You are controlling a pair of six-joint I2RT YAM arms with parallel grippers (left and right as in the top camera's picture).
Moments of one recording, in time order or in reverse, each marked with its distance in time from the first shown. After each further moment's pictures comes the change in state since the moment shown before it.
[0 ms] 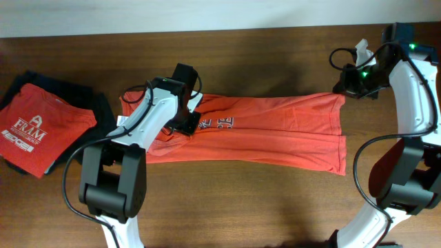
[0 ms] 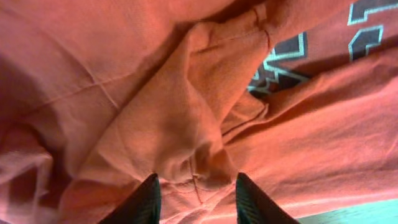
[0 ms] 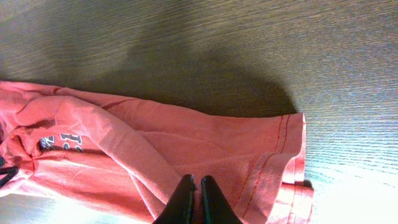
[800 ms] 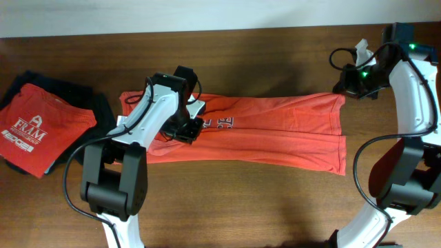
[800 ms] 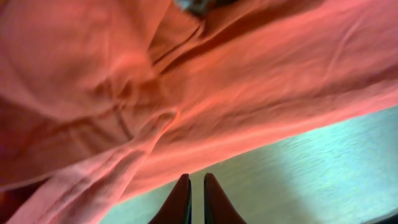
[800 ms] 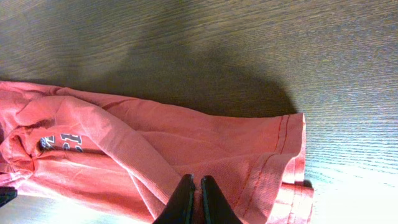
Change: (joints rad) left arm 0.000 0.016 0.055 -0.219 0.151 -0.028; right arm 0.000 0.000 0.000 0.000 0.000 -0.001
